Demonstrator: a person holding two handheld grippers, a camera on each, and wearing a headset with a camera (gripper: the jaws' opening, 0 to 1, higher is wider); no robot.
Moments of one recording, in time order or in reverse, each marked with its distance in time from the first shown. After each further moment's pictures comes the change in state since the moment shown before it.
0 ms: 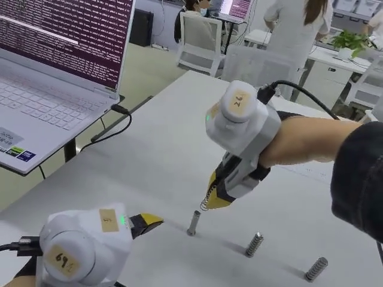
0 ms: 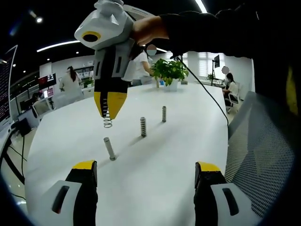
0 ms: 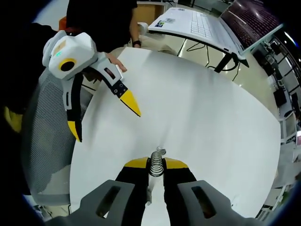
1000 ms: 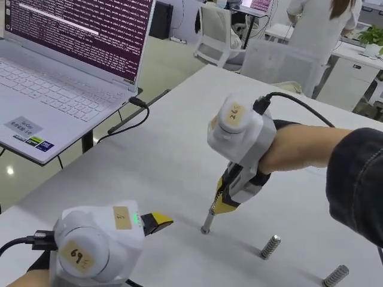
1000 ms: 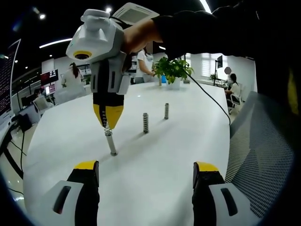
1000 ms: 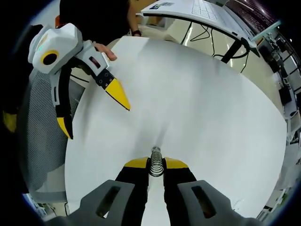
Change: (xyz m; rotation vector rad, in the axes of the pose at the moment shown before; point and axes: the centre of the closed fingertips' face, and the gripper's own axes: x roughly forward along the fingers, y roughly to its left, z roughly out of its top) left arm 0.002 0.003 -0.009 -0.028 0.016 0.012; right arm 0.032 -0.009 -0.010 0.000 0.062 0.045
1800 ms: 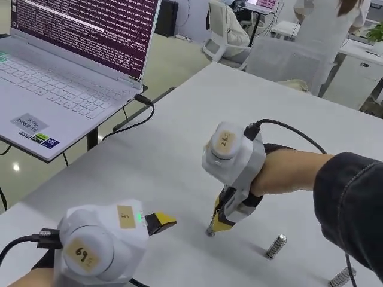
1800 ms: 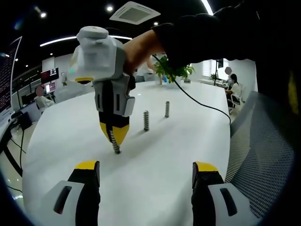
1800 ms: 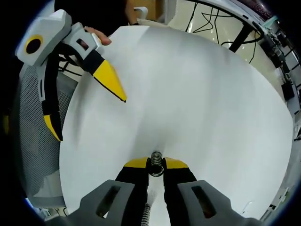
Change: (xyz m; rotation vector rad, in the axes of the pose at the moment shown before) left arm 0.001 0.001 -0.005 -0.010 0.010 0.001; right arm 0.044 0.010 -0.009 0.022 0.026 0.026
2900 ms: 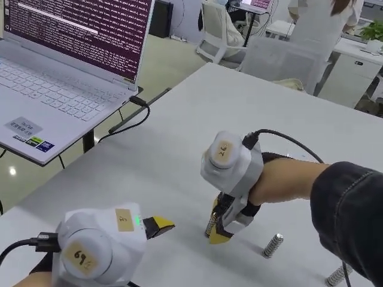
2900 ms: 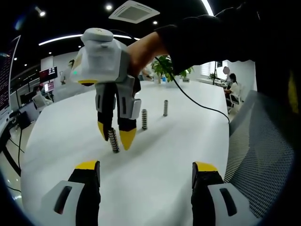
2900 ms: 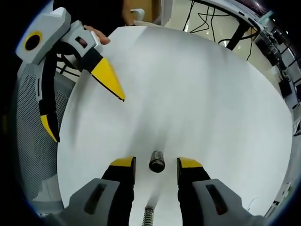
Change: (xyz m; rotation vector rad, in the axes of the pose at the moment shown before) left arm 0.002 -0.003 -0.002 -0.002 0.011 -0.015; right arm 0.004 0.001 -0.007 0.030 -0.037 -0.026
